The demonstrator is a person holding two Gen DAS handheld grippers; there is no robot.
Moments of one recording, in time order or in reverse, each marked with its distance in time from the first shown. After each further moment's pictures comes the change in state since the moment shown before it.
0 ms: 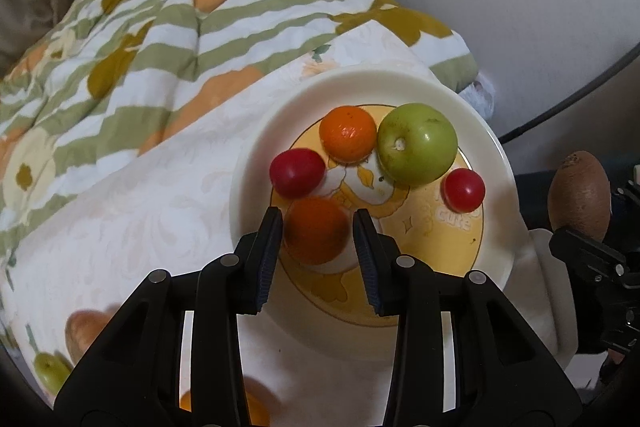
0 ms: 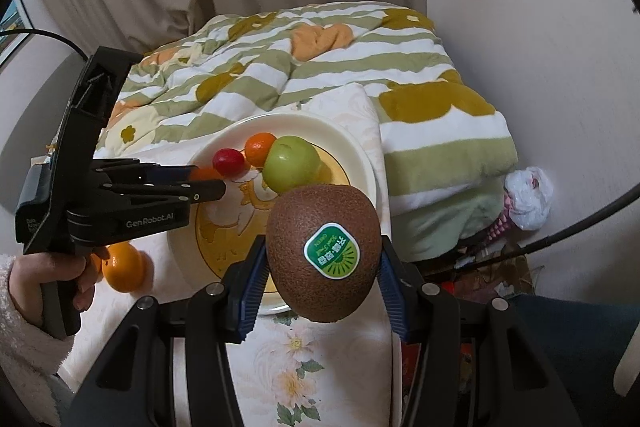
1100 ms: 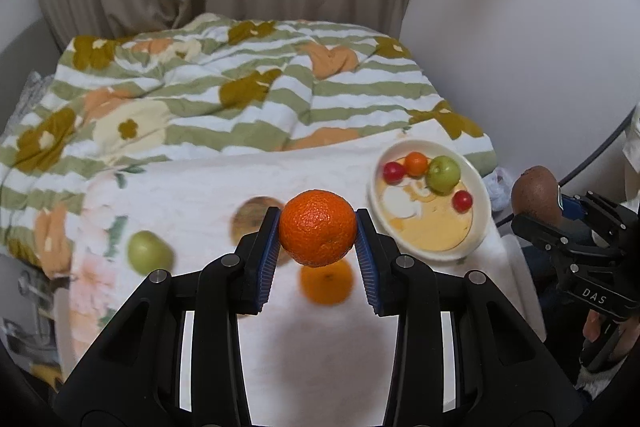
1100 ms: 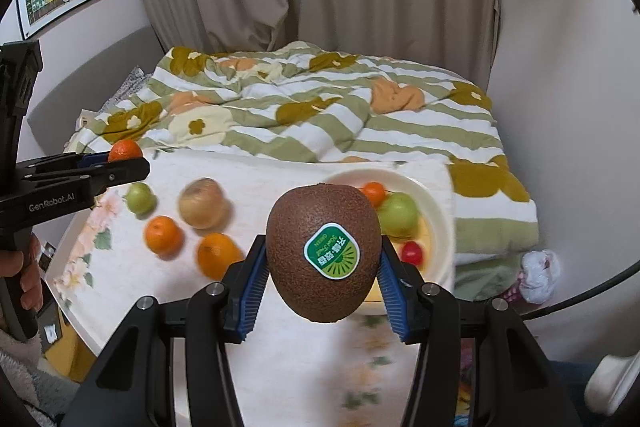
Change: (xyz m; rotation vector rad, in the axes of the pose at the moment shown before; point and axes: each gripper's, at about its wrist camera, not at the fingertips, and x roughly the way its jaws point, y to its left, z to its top) left arm -0.192 0.051 -0.118 -0.296 -0.311 0.162; right arm -0.069 0.086 -0.012 -0.277 -0.146 0.093
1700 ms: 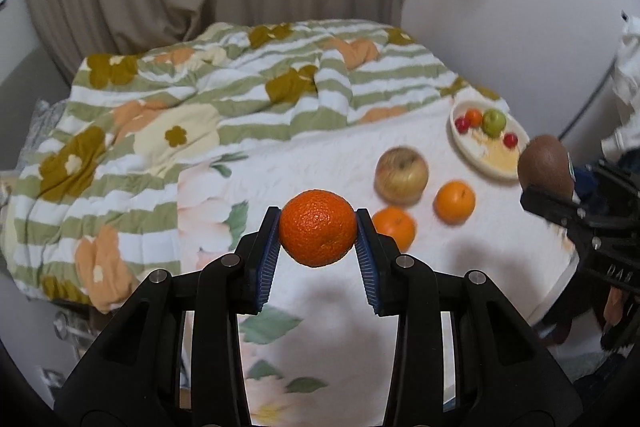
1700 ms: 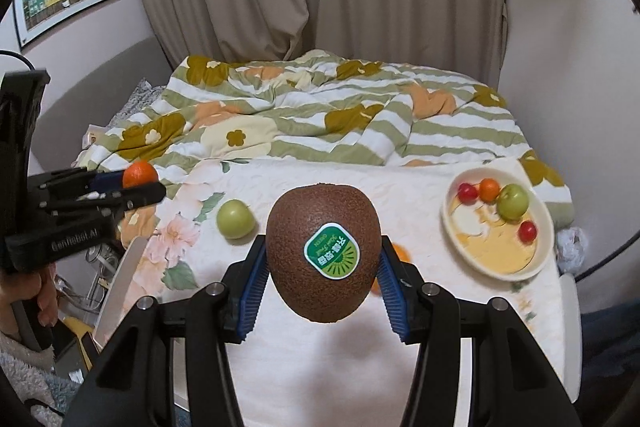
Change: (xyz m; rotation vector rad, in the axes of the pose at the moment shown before) left arm -0.065 0.177 -0.040 0.128 -0.022 -0.004; right arm 0.007 0.202 0.003 0.065 -0.047 -0.032
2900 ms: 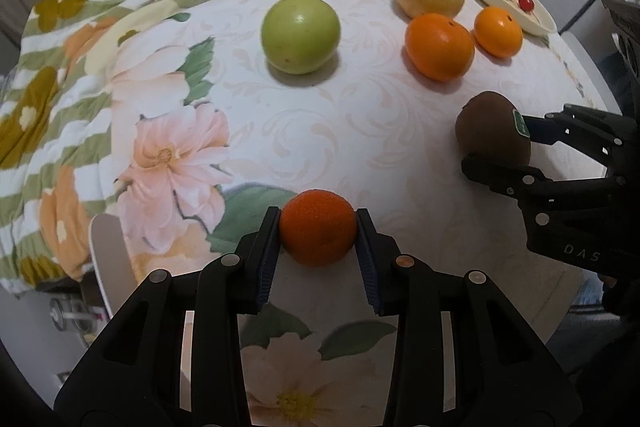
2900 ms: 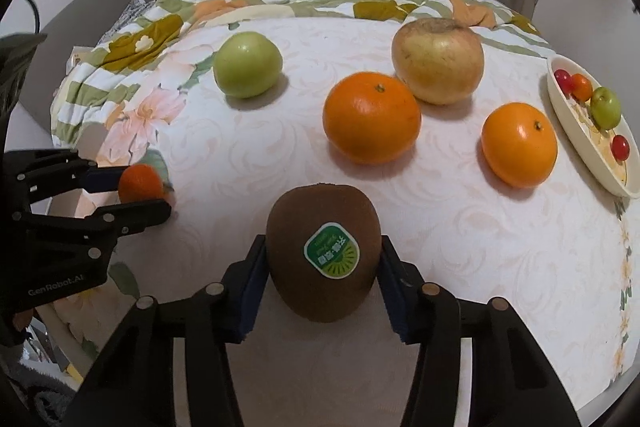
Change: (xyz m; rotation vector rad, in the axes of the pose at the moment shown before) left arm 0.105 0.044 -0.120 0.116 0.313 -0.099; right arm 0.133 0.062 -0.087 -0.011 0.287 0.009
